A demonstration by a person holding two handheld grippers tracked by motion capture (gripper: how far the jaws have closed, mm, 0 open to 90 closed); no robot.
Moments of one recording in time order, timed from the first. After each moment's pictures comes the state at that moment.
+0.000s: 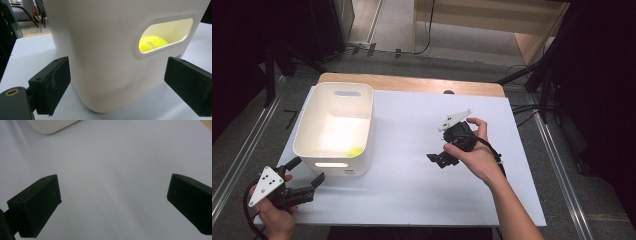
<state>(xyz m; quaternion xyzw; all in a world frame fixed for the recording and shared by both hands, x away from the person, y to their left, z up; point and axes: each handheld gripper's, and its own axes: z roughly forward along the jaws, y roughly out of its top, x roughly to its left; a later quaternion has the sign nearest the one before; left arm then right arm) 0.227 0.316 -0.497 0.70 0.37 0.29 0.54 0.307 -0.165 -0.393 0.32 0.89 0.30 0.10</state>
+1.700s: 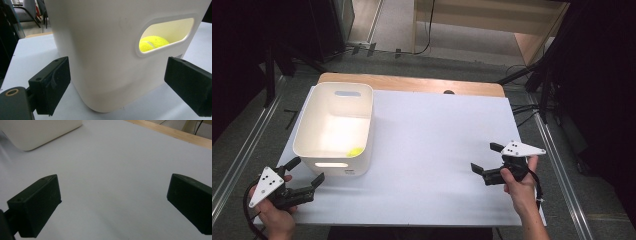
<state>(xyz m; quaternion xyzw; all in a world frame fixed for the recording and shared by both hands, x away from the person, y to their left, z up) 0.226 0.316 -0.497 0.70 0.37 0.30 0.53 0.242 -0.293 -0.446 0.40 0.78 0.45 0.18</state>
